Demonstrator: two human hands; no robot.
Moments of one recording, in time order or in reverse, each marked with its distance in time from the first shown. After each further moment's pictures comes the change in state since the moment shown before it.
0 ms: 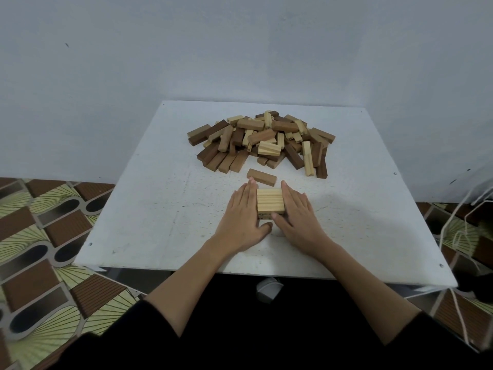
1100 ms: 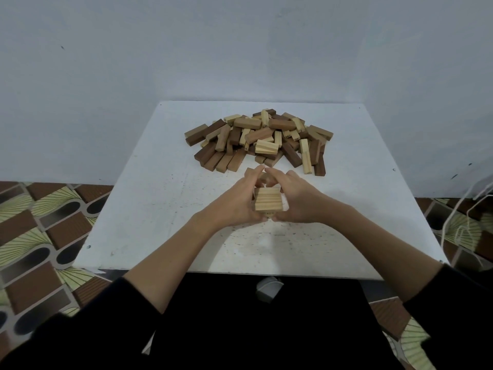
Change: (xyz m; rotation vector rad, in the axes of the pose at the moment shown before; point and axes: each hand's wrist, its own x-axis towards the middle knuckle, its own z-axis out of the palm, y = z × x) left_hand 0.029 0.004 -0.047 -0.255 -0.203 0.067; right_hand 0.033 -0.002 -0.050 -0.061 -0.056 -0.363
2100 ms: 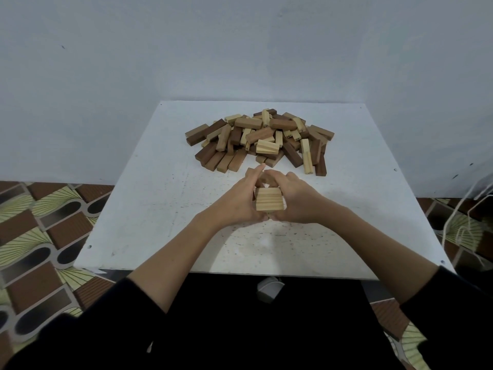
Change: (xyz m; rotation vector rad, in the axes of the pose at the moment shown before) left_hand 0.002 -0.003 0.003 -0.061 0.024 -0.002; right_hand 0.002 -0.002 0.007 0.018 -0.010 0.058
